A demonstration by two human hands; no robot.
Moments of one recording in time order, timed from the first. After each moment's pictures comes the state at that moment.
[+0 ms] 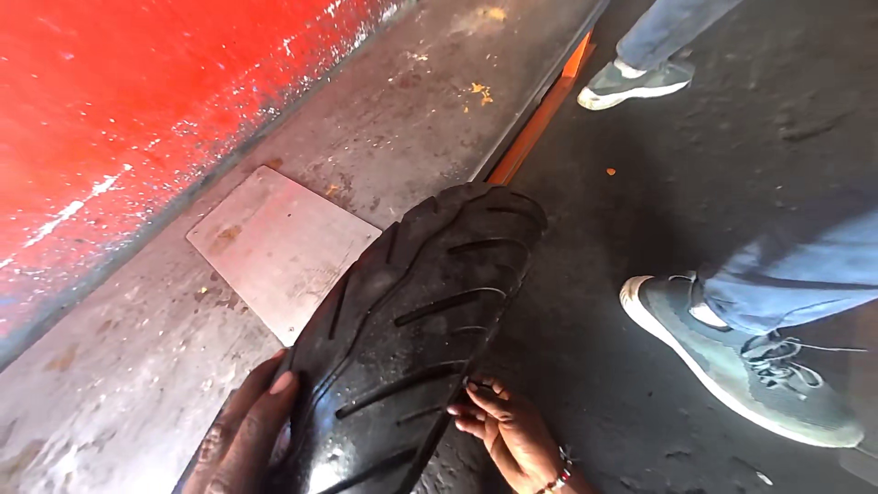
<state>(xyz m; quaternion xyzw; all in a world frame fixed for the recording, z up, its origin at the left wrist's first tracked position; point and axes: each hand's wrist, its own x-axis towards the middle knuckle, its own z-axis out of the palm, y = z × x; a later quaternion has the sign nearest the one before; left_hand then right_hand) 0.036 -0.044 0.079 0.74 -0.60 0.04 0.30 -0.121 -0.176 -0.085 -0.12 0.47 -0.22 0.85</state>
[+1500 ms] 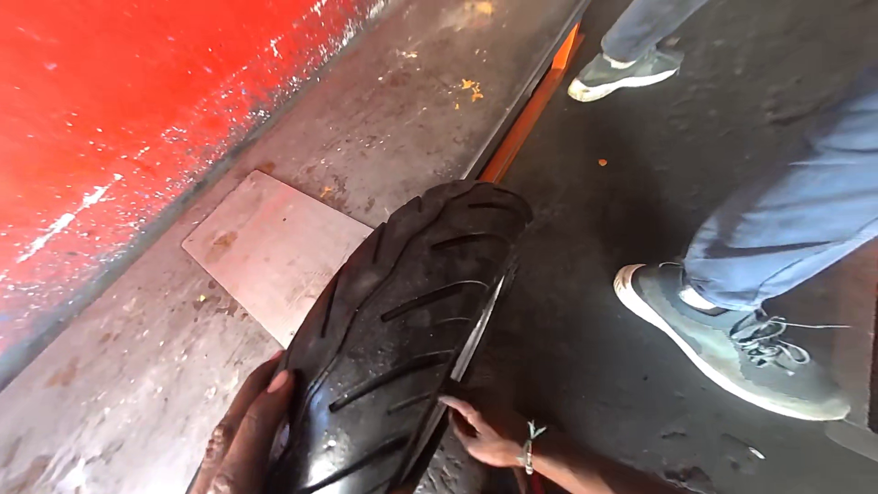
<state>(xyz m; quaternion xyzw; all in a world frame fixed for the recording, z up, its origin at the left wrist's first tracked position) 0.040 -0.046 0.079 0.75 -0.59 0.03 0.31 -0.124 -0.187 -0.106 -0.83 0.18 -0.03 0.52</state>
